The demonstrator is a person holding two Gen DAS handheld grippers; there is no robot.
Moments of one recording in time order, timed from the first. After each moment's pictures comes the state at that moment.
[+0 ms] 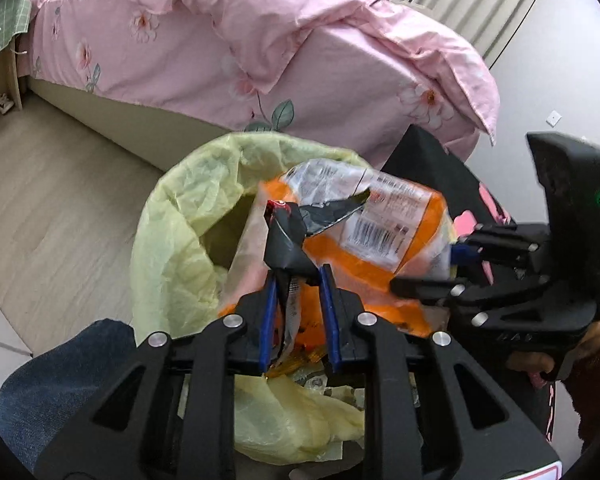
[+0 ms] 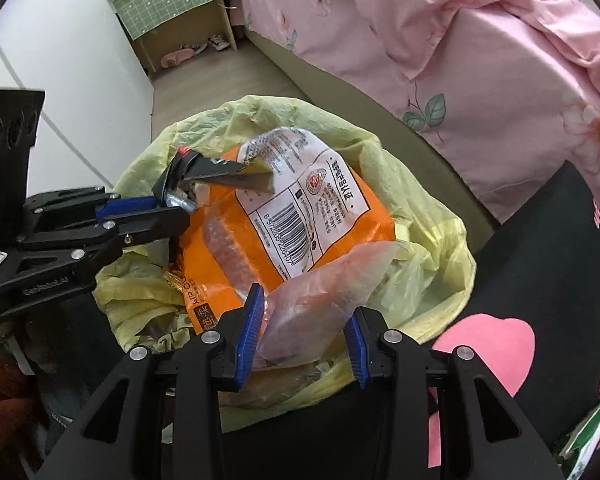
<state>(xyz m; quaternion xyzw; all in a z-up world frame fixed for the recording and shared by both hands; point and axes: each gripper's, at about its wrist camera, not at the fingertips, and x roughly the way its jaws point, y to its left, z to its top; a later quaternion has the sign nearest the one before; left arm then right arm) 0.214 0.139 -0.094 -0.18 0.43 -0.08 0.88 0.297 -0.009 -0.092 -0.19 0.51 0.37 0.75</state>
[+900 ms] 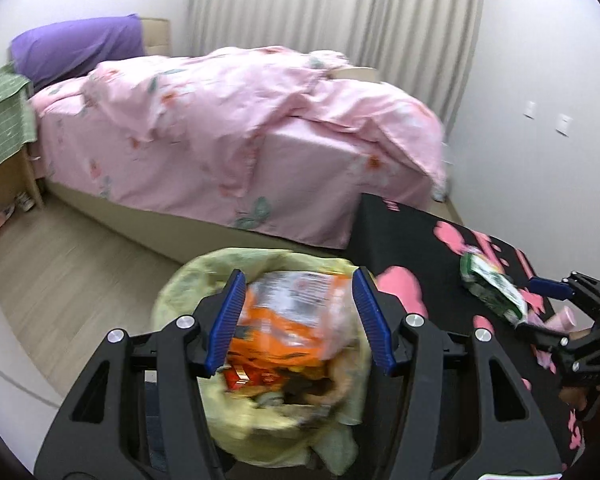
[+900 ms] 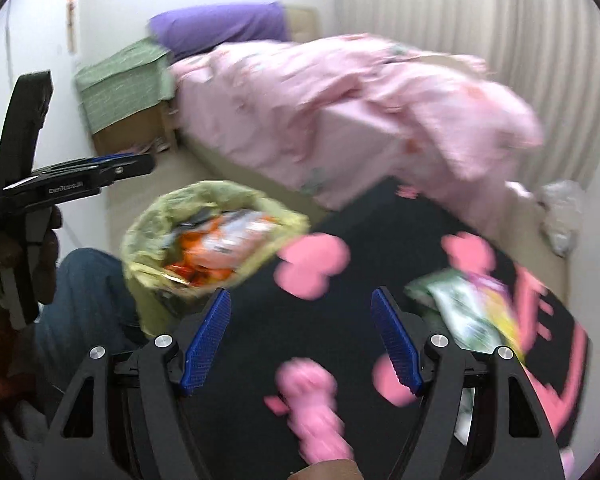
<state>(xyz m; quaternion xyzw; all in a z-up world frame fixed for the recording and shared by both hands) 0.173 0.069 0.012 -0.07 0.32 -0.06 0.94 0.172 -0.190 0.012 -0.10 0.36 0.24 0.89</state>
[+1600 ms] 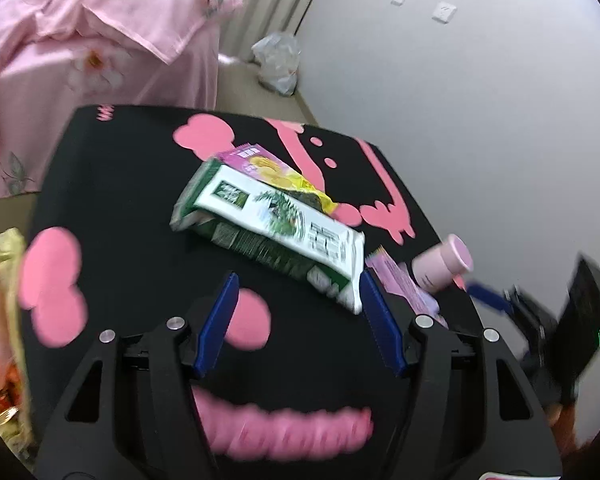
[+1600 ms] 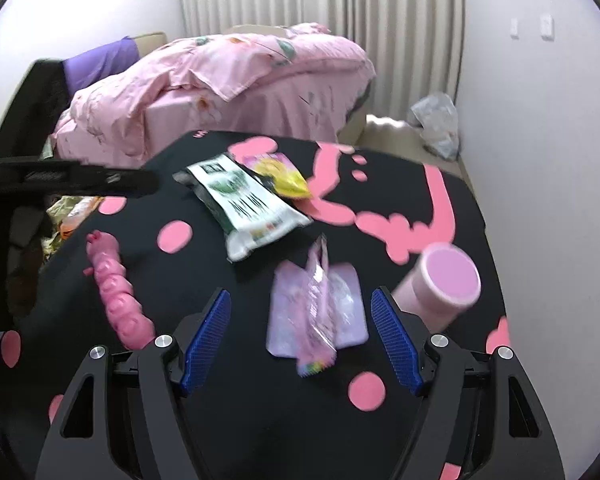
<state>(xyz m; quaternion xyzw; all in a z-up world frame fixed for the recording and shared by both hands) 0.250 -0.193 -0.043 -0.05 0.46 -0.32 0.83 0.111 -0.385 -0.049 0.01 0.38 0.05 0.92</state>
